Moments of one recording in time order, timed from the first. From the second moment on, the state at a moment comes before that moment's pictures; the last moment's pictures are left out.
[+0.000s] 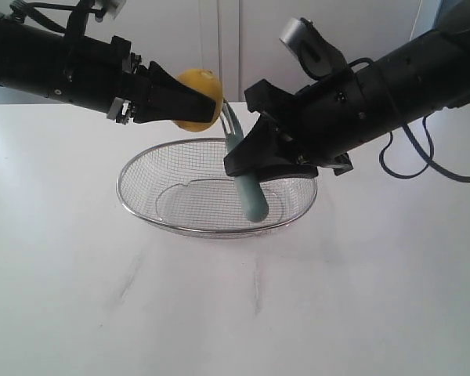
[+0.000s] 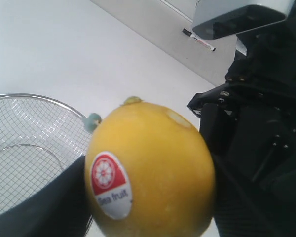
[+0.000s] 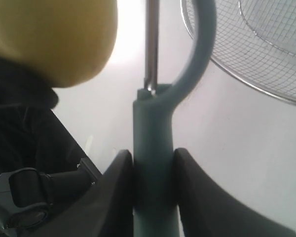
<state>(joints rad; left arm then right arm) -0.30 1.64 -1.26 -1.31 1.08 1.27 0.31 1.58 -1.16 1.03 1.04 -0.51</state>
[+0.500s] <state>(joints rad) -0.30 1.64 -1.26 -1.31 1.08 1.27 0.31 1.47 -1.16 1.04 1.01 -0.51</state>
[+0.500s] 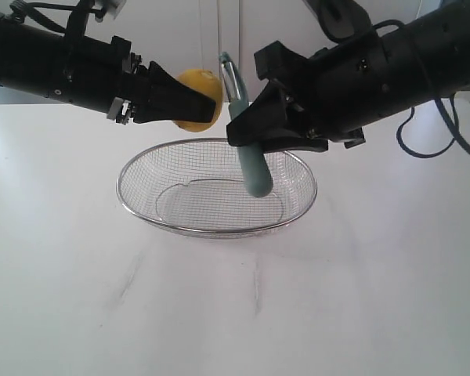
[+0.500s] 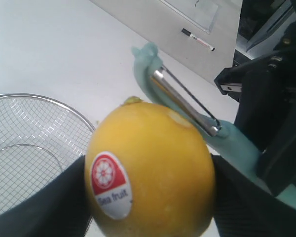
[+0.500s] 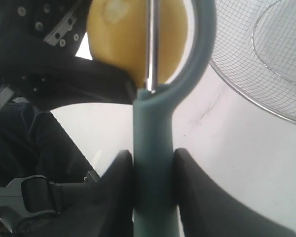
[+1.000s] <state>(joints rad) -0.30 1.64 -1.26 -1.31 1.08 1.26 0.31 1.47 -1.16 0.96 0.98 -0.45</state>
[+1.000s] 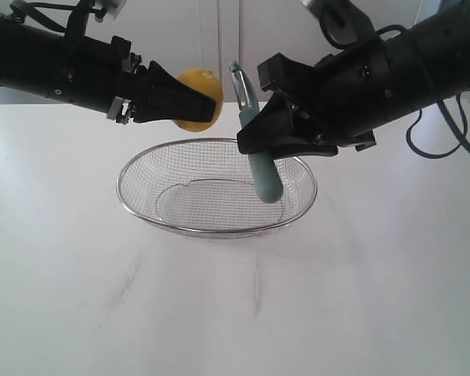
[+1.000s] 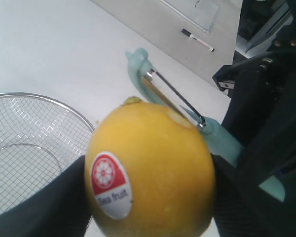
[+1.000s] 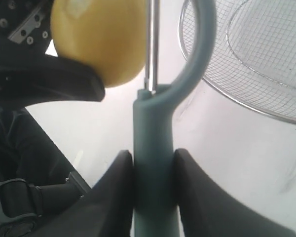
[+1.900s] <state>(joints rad) -0.30 1.64 -1.26 -1.33 1.09 1.25 0.31 1.57 -1.16 1.05 1.09 -0.48</state>
